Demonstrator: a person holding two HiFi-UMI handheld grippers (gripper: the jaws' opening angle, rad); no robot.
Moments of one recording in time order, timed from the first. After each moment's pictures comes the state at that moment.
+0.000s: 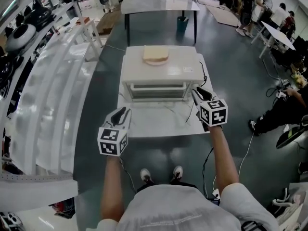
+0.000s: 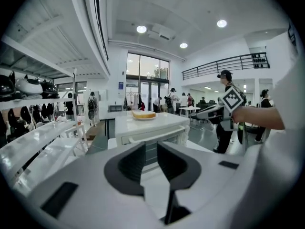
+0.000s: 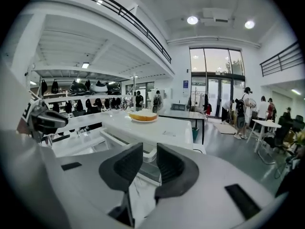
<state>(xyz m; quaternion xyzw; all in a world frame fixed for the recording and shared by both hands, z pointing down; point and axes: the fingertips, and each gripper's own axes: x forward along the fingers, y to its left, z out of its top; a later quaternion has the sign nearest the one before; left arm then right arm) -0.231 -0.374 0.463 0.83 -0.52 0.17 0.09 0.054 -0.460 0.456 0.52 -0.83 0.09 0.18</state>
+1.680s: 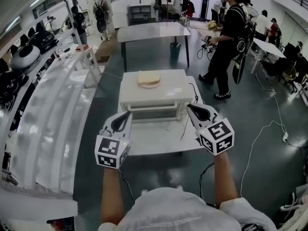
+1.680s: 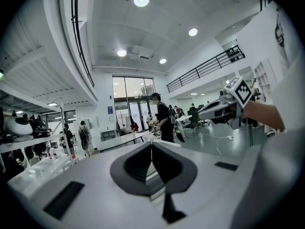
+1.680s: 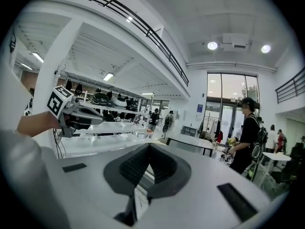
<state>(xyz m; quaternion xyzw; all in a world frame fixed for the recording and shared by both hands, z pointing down) -0.181 -0.357 0.321 0.86 -0.49 0.13 -0.06 0.023 -0.363 0.309 0.46 -0.88 -0.05 0.14</state>
